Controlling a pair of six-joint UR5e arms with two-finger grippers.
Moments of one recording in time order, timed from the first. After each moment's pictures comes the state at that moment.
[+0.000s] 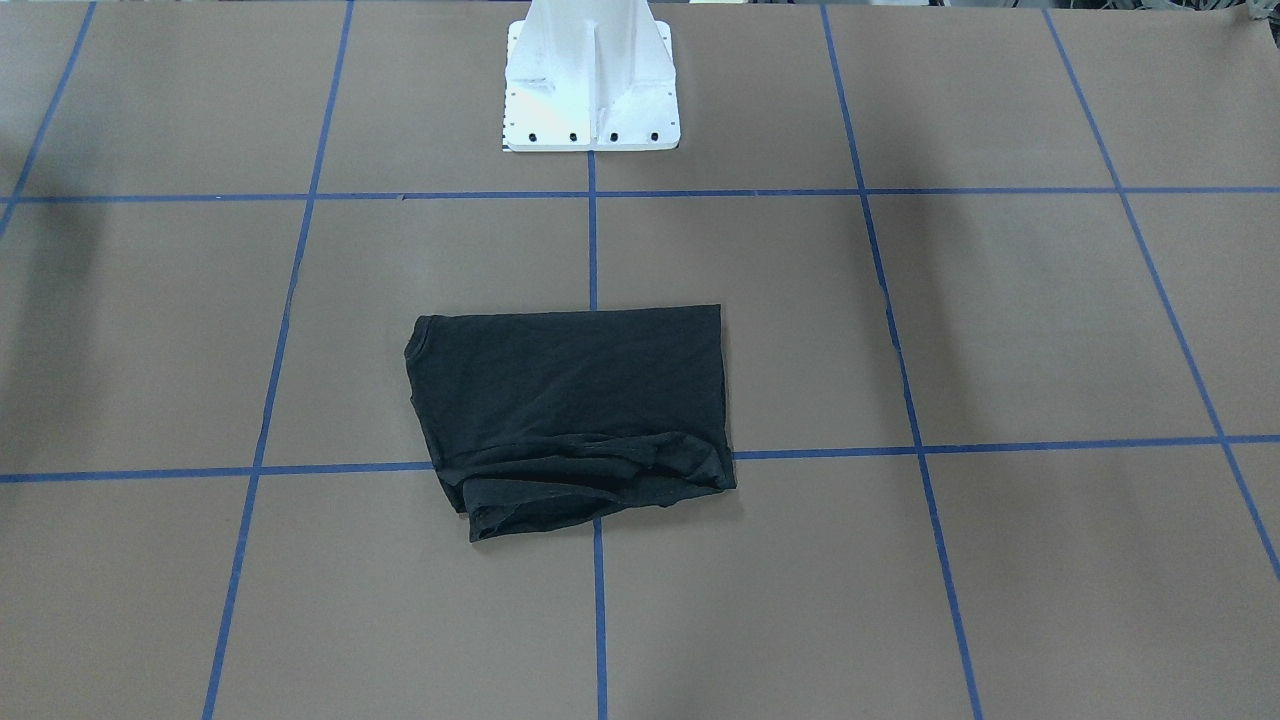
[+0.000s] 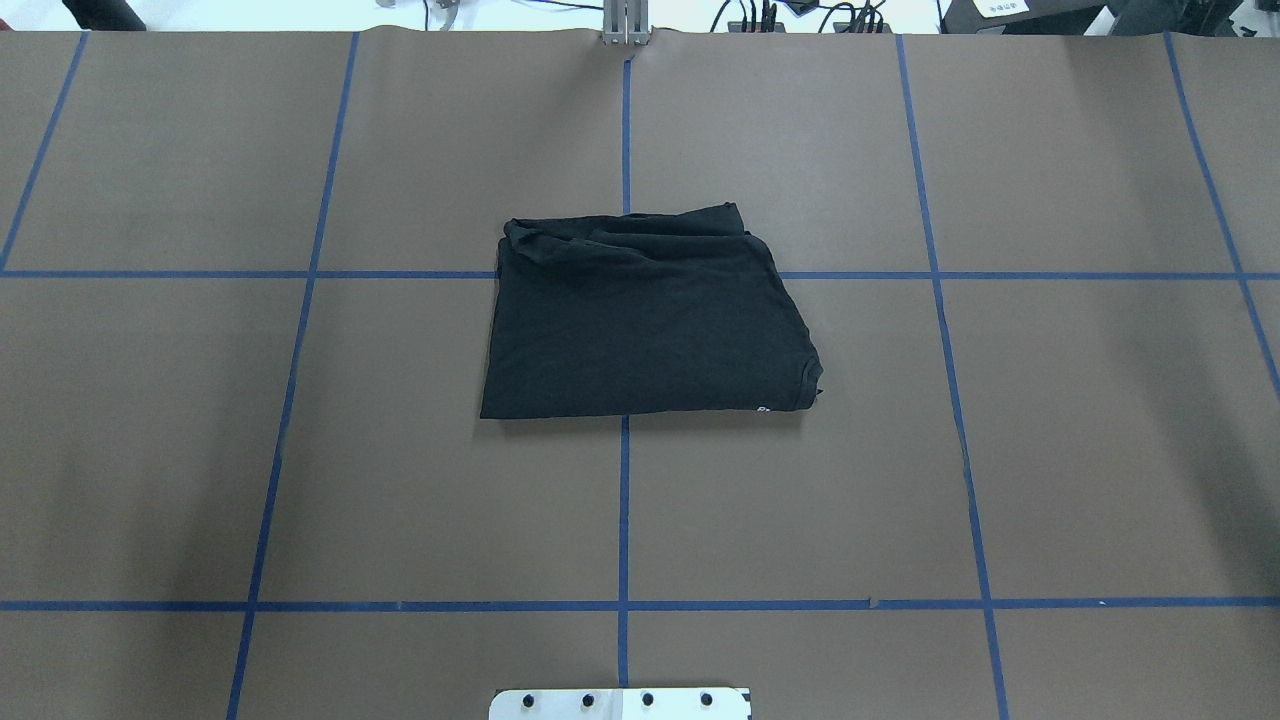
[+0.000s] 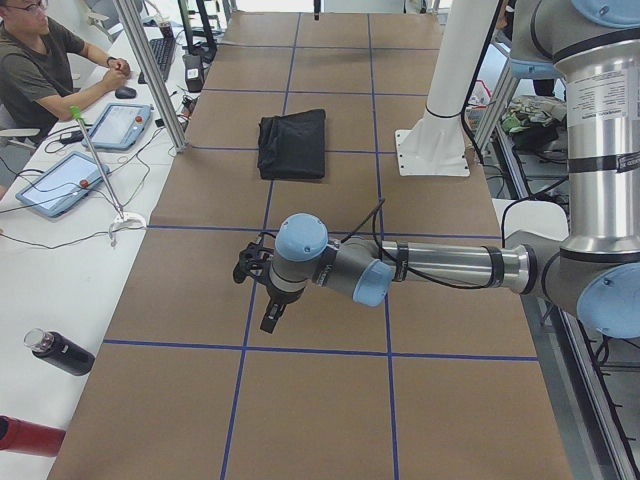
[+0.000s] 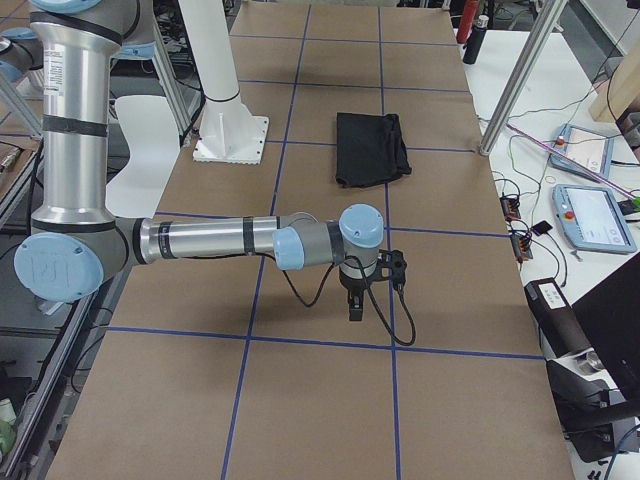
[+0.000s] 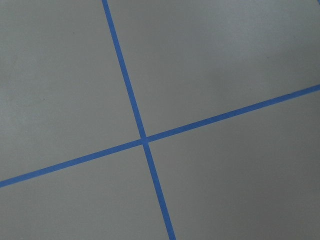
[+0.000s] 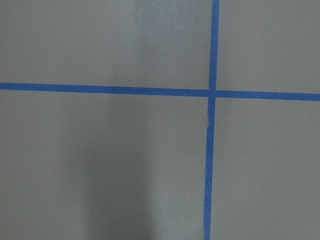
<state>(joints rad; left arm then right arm) -1.54 -1.43 -1.74 -1.95 -2.36 -0.01 1.44 -1.67 1.73 -1.44 2.33 0.21</state>
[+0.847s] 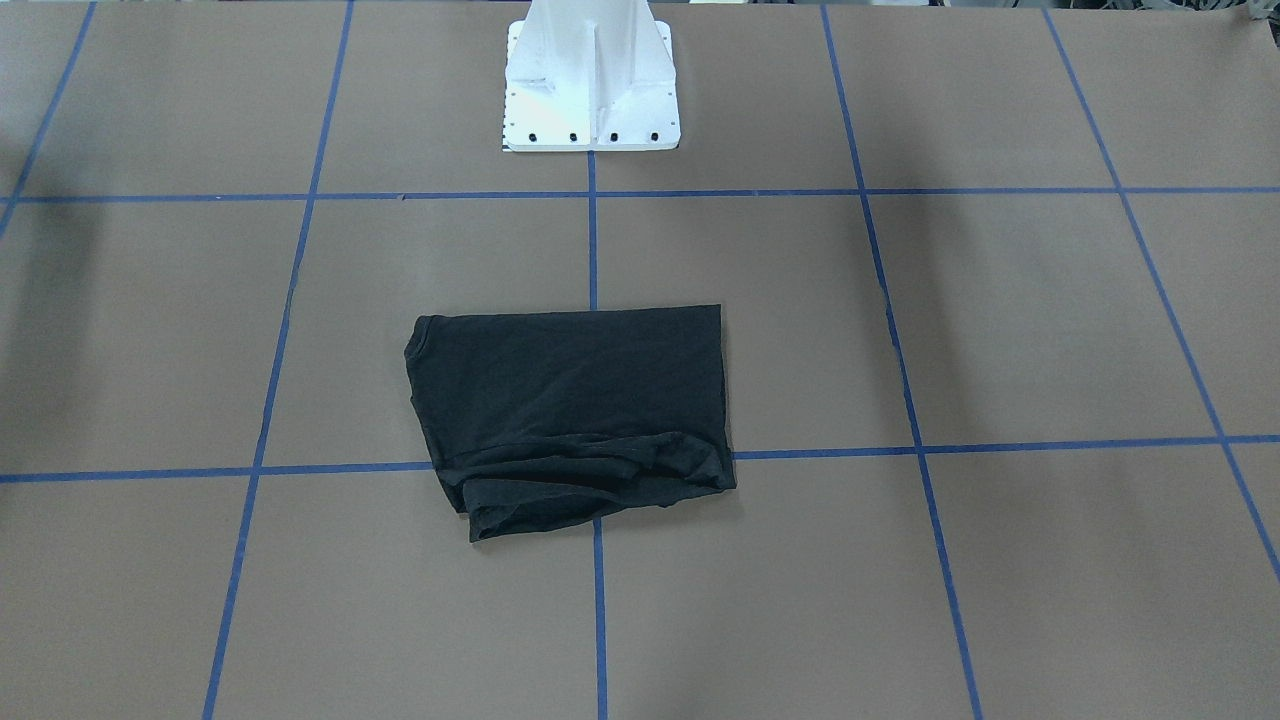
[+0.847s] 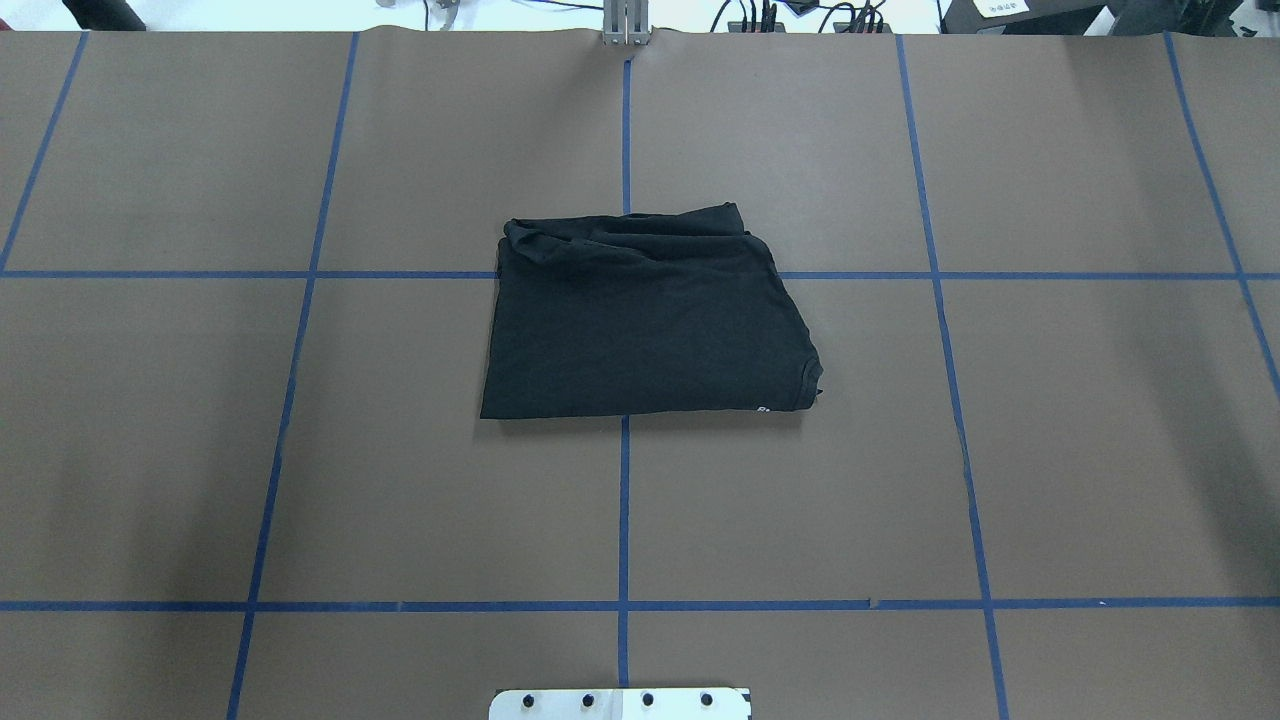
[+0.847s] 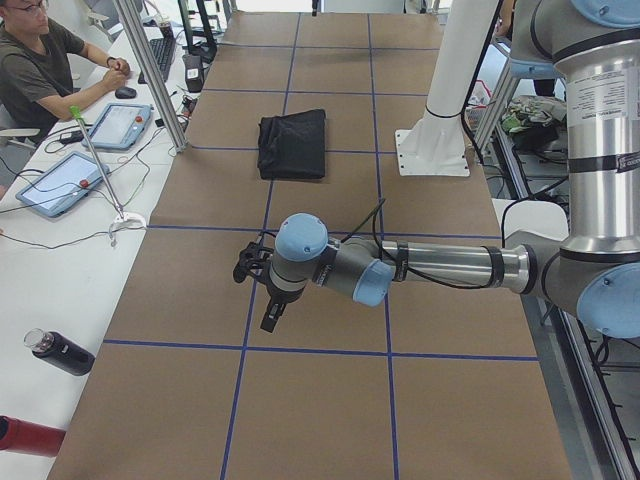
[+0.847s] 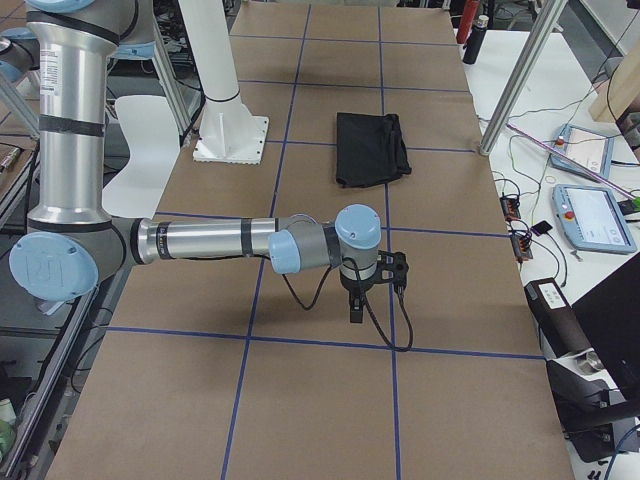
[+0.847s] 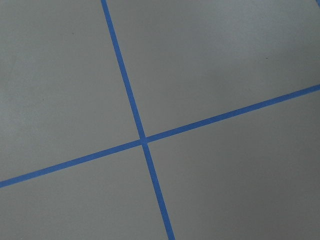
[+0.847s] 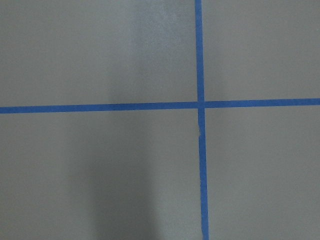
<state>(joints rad) -1.54 -1.43 -1.74 -1.95 -2.37 -0.01 1.47 -1.67 1.74 -1.42 2.33 0.26</state>
